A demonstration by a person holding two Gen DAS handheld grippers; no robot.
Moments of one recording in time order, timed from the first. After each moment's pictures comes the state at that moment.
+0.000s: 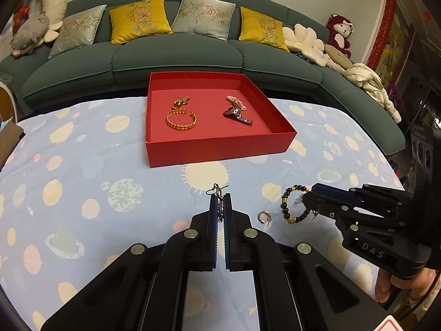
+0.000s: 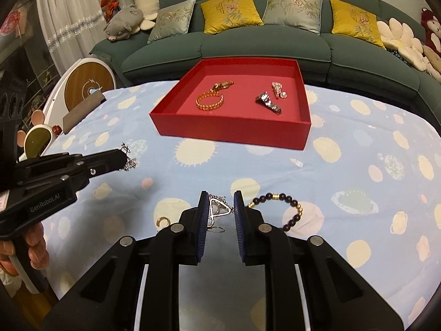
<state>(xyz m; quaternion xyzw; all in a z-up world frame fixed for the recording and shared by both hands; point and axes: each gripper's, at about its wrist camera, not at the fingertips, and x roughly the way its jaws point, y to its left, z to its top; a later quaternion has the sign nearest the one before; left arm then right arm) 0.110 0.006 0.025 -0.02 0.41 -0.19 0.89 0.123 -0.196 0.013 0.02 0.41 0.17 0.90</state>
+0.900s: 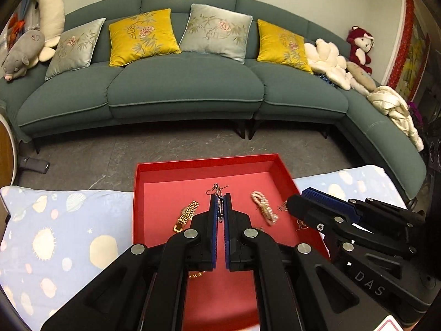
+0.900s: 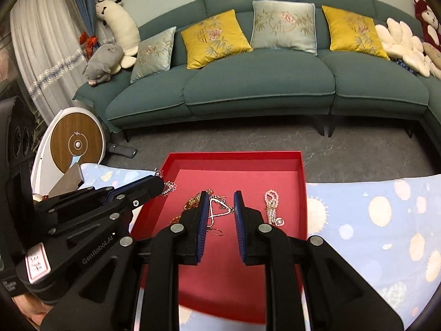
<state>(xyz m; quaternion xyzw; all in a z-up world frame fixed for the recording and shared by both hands) 0.328 -0.037 0.062 -0.01 0.39 -0.15 0.91 0.338 -0.198 0.062 0.08 0.38 0.16 0.91</state>
